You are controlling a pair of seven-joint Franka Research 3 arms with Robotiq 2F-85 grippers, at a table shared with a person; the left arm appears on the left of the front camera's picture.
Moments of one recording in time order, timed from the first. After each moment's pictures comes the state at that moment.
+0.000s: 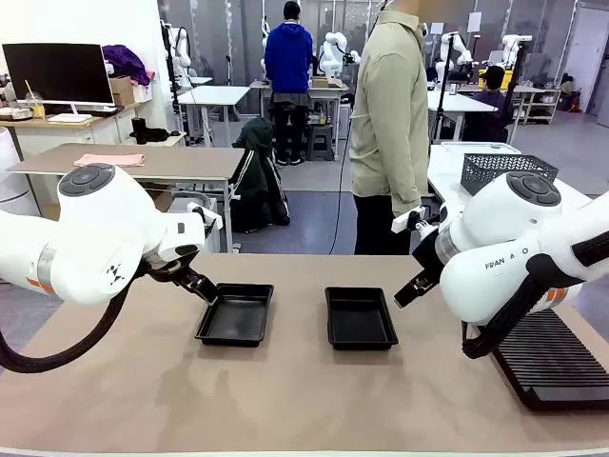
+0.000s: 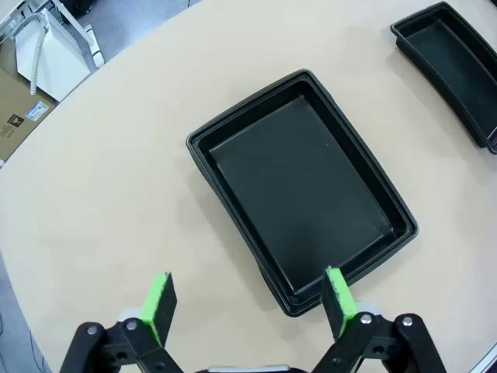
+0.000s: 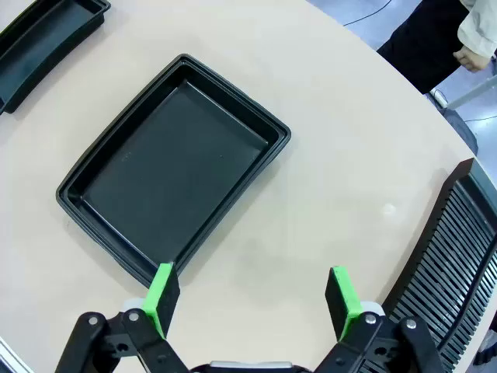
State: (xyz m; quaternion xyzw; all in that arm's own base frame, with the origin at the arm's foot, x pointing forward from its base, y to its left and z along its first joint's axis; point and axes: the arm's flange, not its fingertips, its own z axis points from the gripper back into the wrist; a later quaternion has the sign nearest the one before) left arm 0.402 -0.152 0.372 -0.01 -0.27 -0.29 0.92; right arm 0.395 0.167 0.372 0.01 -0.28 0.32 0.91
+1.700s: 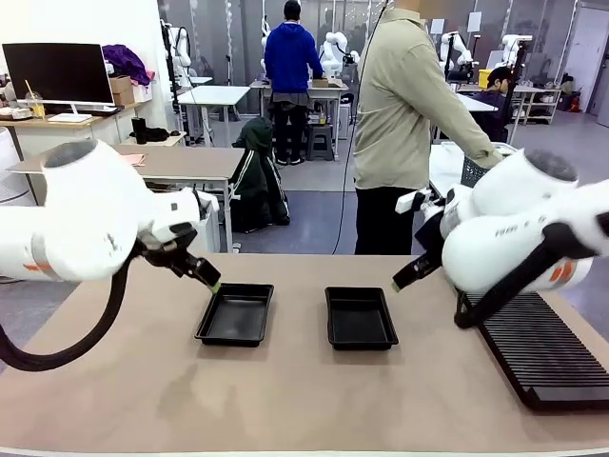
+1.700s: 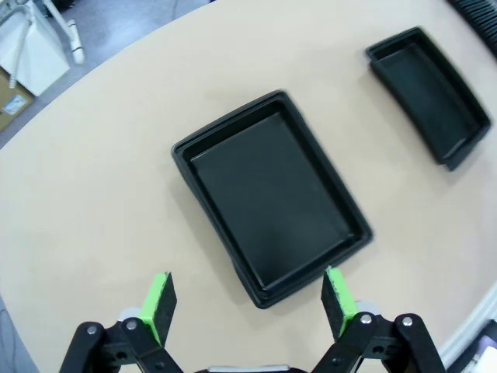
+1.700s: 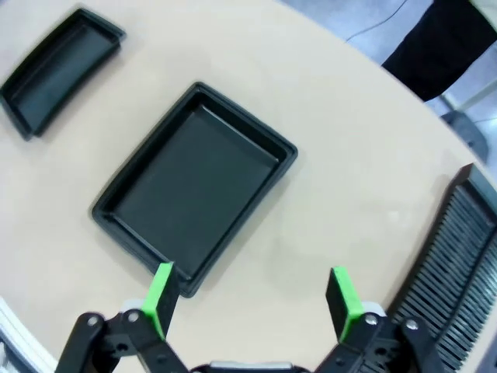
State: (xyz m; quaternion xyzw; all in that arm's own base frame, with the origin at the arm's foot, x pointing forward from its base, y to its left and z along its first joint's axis) left arm 0.402 -0.148 0.410 -0.08 -0.26 -0.28 0.92; right arm 0.393 0.165 0.415 0.06 -0.28 0.30 0.91
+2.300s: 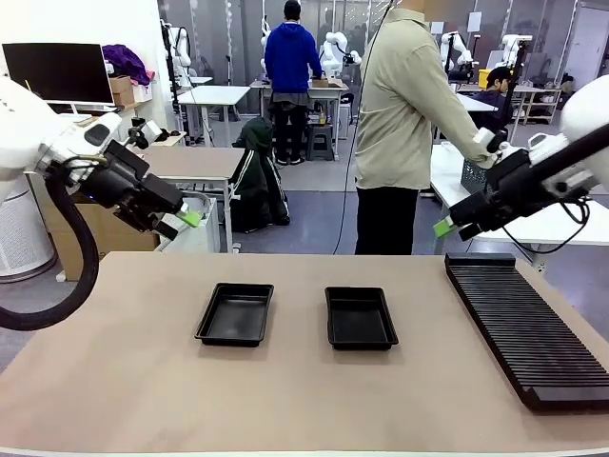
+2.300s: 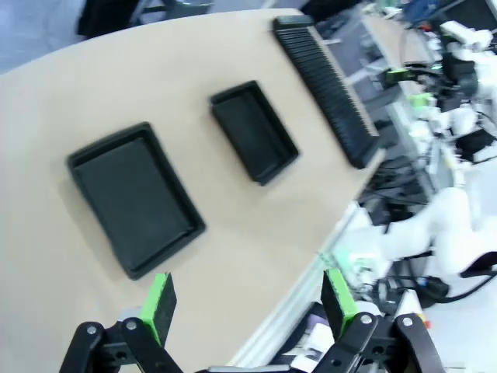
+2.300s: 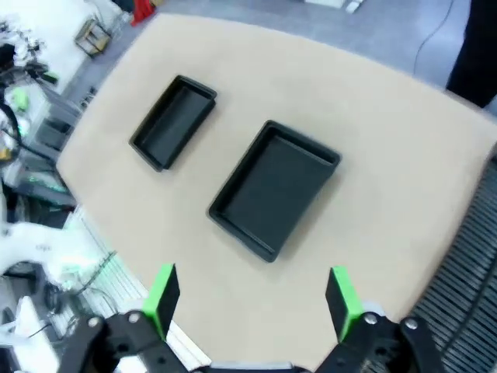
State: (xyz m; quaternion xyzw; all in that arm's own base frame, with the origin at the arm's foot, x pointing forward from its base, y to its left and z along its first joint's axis) left arm 0.408 -0.075 0.504 -0.38 -0.18 -0.23 0.88; right arm 0.391 0.063 0.506 0.29 -0.23 0.23 0.90
